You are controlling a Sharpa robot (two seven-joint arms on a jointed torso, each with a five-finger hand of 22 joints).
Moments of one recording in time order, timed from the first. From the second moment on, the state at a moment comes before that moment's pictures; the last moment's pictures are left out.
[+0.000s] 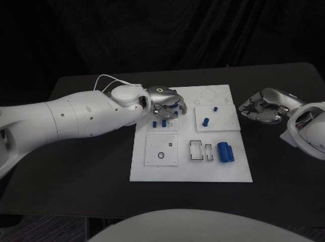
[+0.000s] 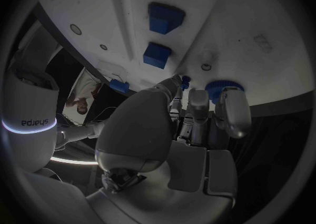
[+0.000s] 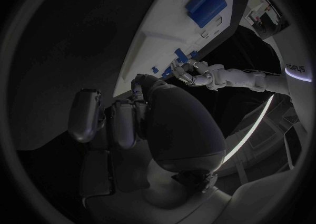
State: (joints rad) left arm 1.30 -0.55 -0.21 1.19 -1.63 -0.21 0.24; left_hand 1.47 -0.06 0.26 0.10 0.15 0.69 -0.02 0.20 0.42 0.53 0.07 0.50 0.50 1.19 0.01 1.29 1.05 0.08 1.36 0.11 1.26 1.31; right arm 1.36 -1.09 -0.25 1.66 -1.28 -0.38 -0.17; right_hand 1.44 -0.06 0.32 0.15 0.38 0.99 0.10 0.13 0.18 1.42 0.01 1.40 1.31 1.47 -0.07 1.39 1.31 0.07 1.45 0.04 1.22 1.31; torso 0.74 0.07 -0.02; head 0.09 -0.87
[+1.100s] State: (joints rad) left arm 1.30 -0.58 -0.21 1.20 -1.63 -0.27 0.24; left_hand 1.46 -0.05 0.28 0.08 0.14 0.77 -0.01 0.20 0.44 0.64 0.05 0.63 0.59 1.24 0.00 1.34 1.07 0.07 1.41 0.10 1.32 1.31; right arm 1.36 -1.07 -0.25 1.64 -1.28 -0.35 -0.17; right_hand 1.44 -0.06 0.32 0.15 0.38 1.00 0.10 0.13 0.18 1.42 0.01 1.40 1.31 1.47 -0.07 1.39 1.31 0.07 1.45 0.04 1.22 1.31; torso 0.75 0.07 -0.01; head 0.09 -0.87
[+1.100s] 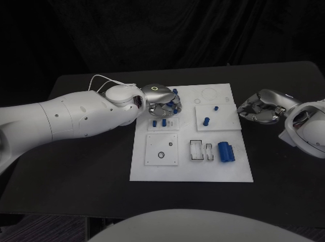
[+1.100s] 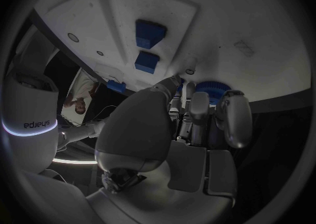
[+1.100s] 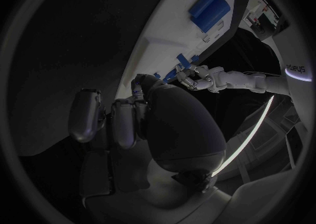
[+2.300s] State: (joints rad) left arm 1.30 -0.72 -0.21 1.31 -1.63 -0.42 0.29; left_hand 1.48 -0.02 0.31 0.05 0.20 0.97 0.04 0.26 0.49 0.91 0.00 0.52 0.48 1.30 -0.04 1.36 1.06 0.05 1.46 0.09 1.42 1.31; right arm 1.35 -1.06 -0.25 1.62 -1.28 -0.31 -0.17; right_hand 1.44 -0.06 0.32 0.15 0.38 1.00 0.10 0.13 0.18 1.42 0.01 1.40 1.31 1.47 -0.07 1.39 1.31 0.07 1.45 0.04 1.22 1.31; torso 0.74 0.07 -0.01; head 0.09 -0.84
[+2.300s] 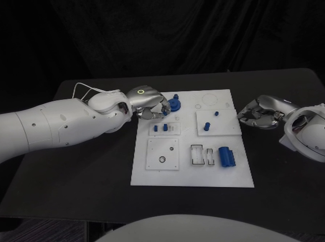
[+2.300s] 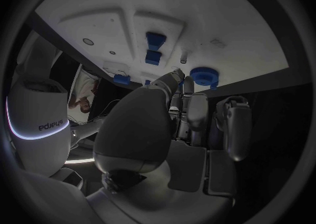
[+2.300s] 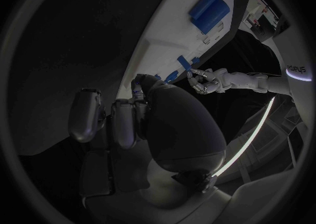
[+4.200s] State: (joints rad) left arm 1.29 -0.73 -0.21 1.31 -1.63 -0.36 0.23; left_hand 1.47 -0.02 0.31 0.06 0.19 0.97 0.05 0.21 0.49 0.94 0.01 0.45 0.43 1.28 -0.03 1.33 1.01 0.05 1.46 0.09 1.40 1.31; right arm 1.34 -1.06 -0.25 1.61 -1.28 -0.31 -0.17; right_hand 1.44 -0.06 0.32 0.15 0.38 1.00 0.10 0.13 0.19 1.42 0.01 1.40 1.31 1.47 -0.07 1.39 1.31 0.07 1.45 0.04 1.22 1.31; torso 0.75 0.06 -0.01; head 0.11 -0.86
